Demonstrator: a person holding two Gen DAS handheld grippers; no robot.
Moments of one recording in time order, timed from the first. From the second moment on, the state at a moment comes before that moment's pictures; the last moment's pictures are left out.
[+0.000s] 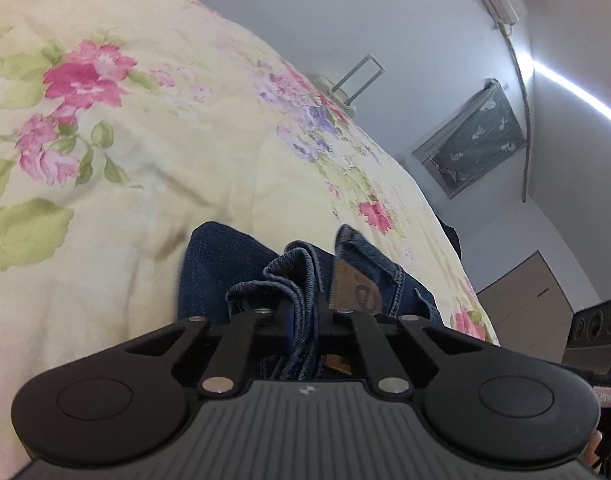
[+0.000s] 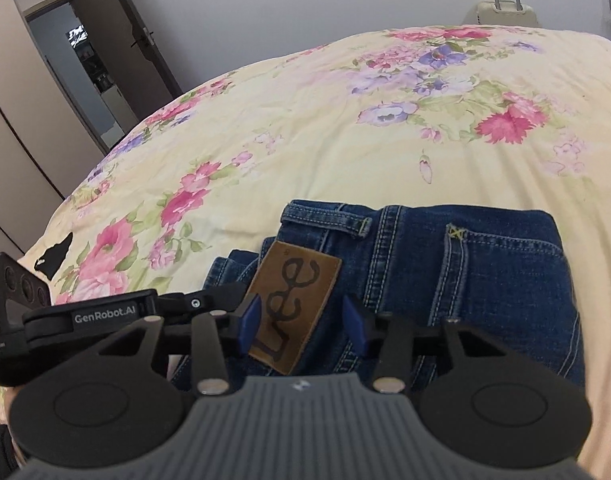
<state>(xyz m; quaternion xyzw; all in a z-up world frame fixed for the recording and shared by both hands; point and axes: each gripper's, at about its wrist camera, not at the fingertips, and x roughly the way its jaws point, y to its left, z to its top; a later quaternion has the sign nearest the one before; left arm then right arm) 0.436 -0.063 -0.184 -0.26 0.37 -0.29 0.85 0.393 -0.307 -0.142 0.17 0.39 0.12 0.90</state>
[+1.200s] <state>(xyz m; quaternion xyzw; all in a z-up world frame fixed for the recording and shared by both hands) 0.439 -0.069 -0.156 -0.20 0.37 -0.30 0.86 0.303 -0.345 -0.115 0.13 0.34 0.08 0.93</state>
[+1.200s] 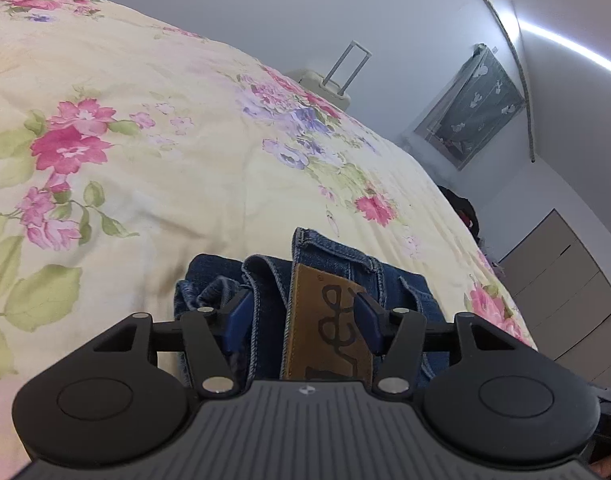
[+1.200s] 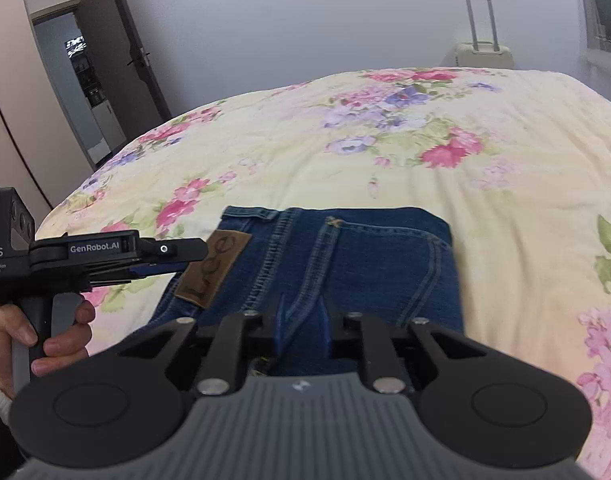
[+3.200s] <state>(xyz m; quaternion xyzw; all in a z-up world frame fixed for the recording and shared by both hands) 0.392 -0.029 -0.169 -0.26 0.43 -0.14 0.85 0.261 -0.443 -0.182 0.34 0.34 0.06 0.88</state>
